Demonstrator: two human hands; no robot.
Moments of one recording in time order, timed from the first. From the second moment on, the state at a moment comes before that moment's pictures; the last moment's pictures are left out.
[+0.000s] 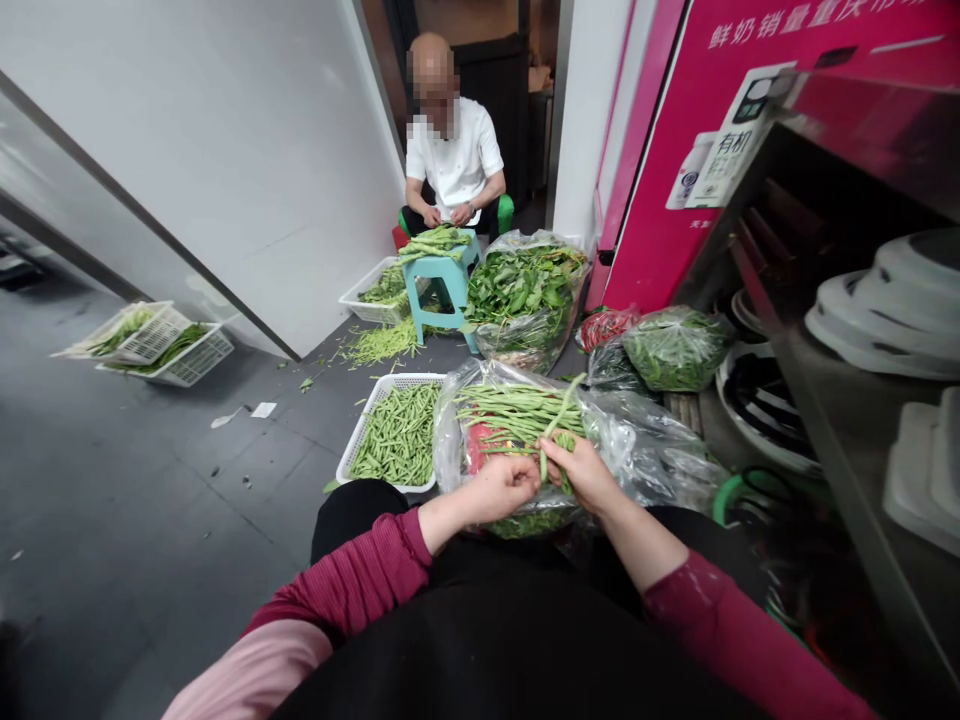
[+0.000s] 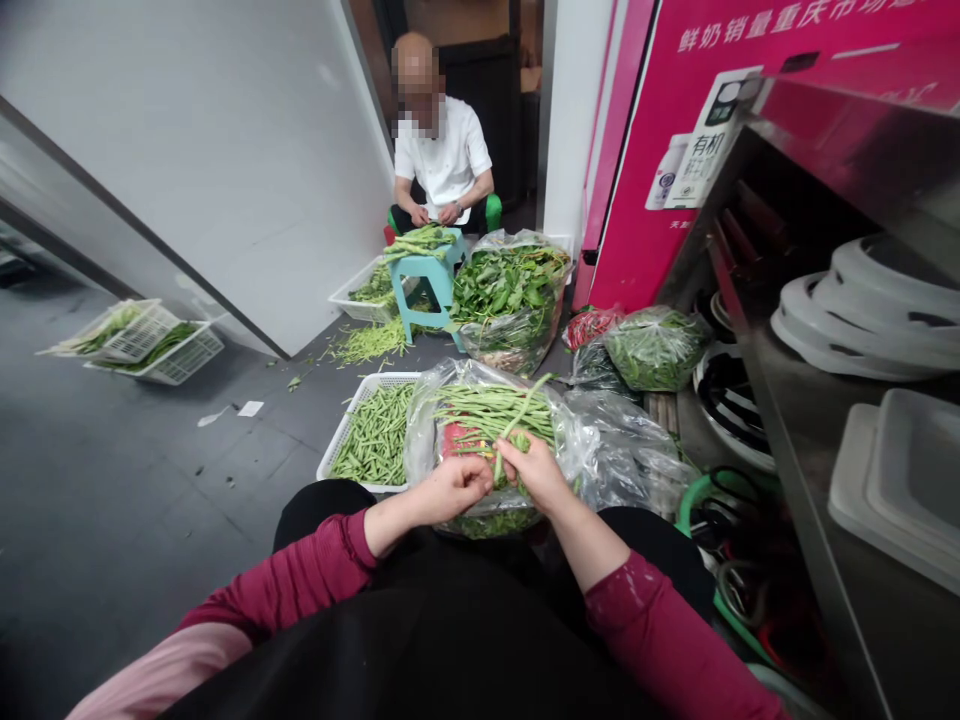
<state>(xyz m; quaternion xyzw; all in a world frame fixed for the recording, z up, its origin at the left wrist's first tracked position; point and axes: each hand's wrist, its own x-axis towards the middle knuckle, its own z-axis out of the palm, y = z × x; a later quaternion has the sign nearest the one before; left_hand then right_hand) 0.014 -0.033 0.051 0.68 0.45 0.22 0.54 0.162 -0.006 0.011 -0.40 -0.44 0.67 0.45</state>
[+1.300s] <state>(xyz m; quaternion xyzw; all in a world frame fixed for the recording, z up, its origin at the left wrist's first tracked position) 0.024 -0.022 0.076 0.55 0.47 0.35 0.60 0.167 -0.010 0.015 -0.34 -0.31 0.84 0.28</state>
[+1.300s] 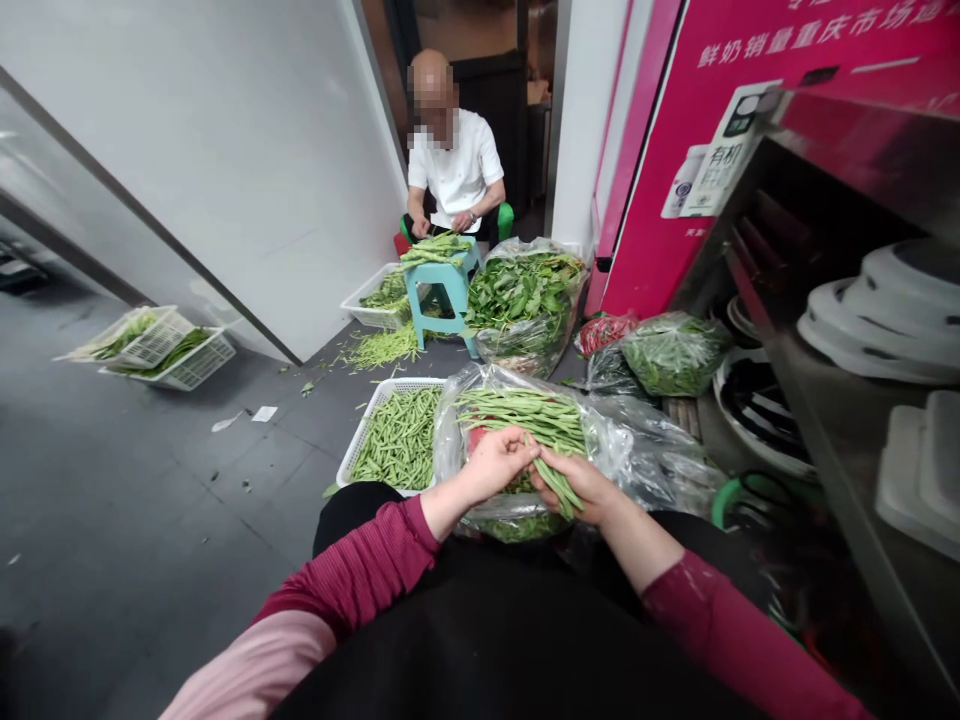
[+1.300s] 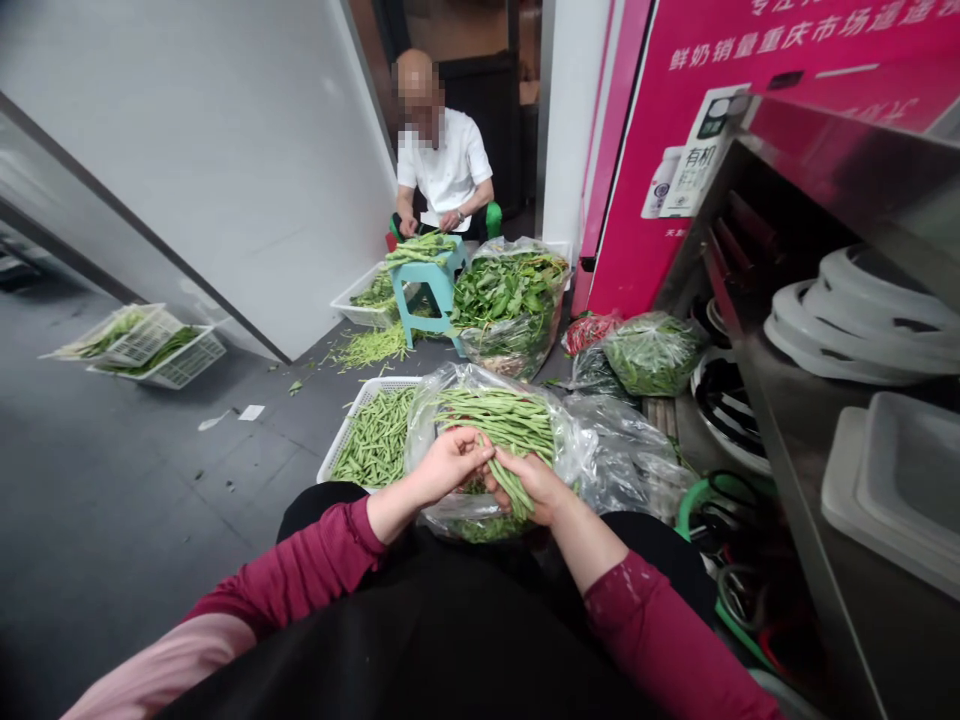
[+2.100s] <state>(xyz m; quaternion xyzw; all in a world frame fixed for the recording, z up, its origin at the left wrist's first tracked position) -0.028 0.021 -0.027 0.73 0.67 -0.09 0.12 0.181 0.010 0.010 -0.44 -0.19 0.76 0.44</state>
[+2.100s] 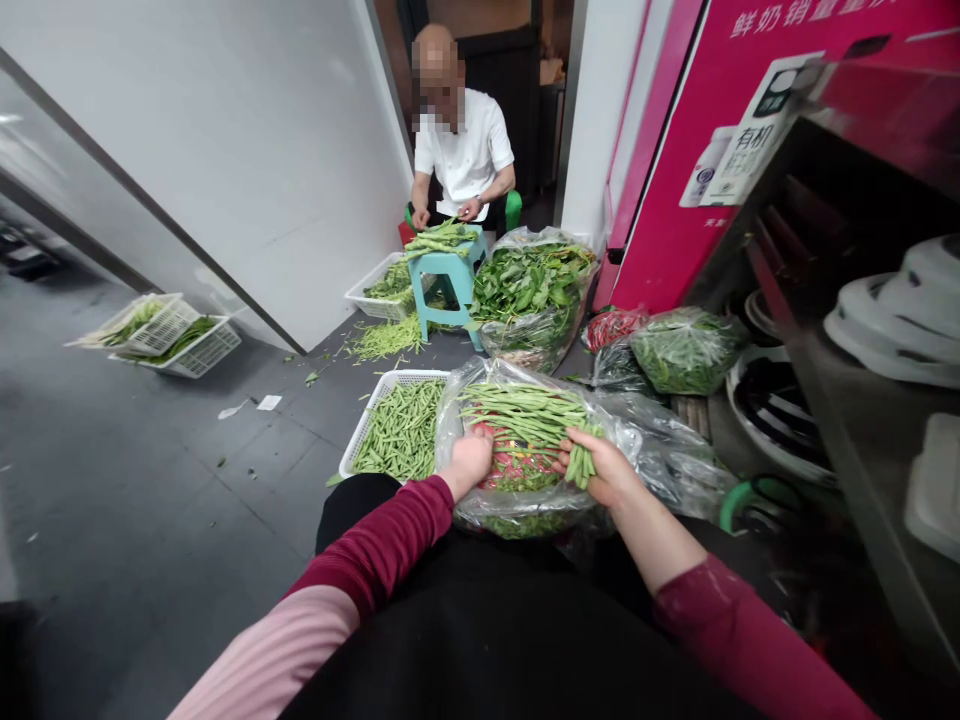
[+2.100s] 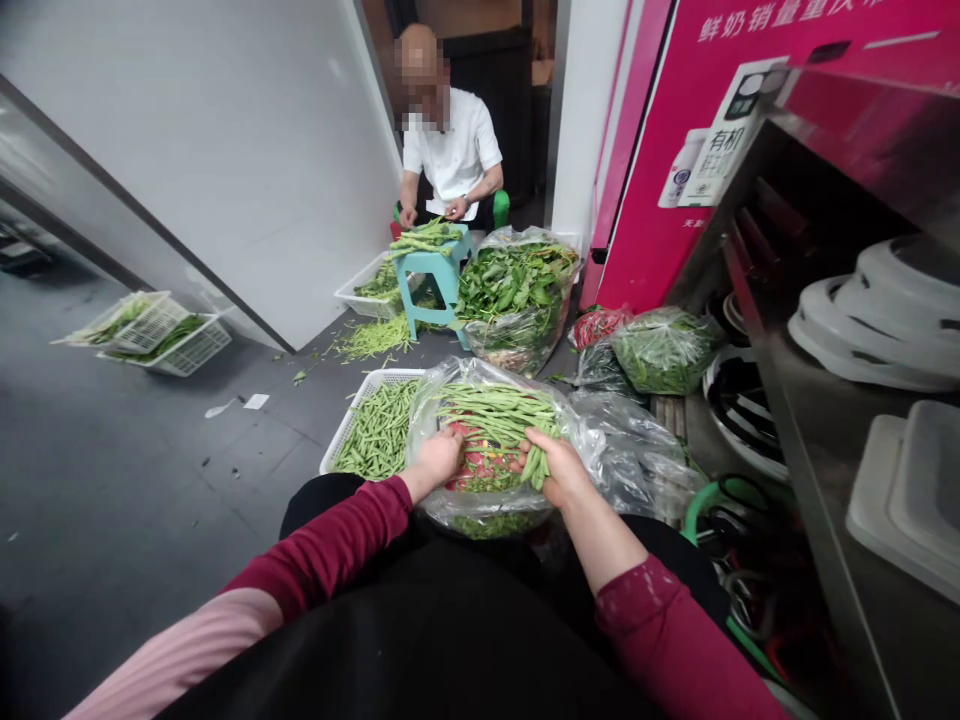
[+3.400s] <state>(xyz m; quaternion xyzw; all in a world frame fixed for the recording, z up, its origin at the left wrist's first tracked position) -0.016 0.005 0.014 0.59 0.63 0.13 0.49 0.172 -0.007 0.025 -0.56 -0.52 0.43 0.49</state>
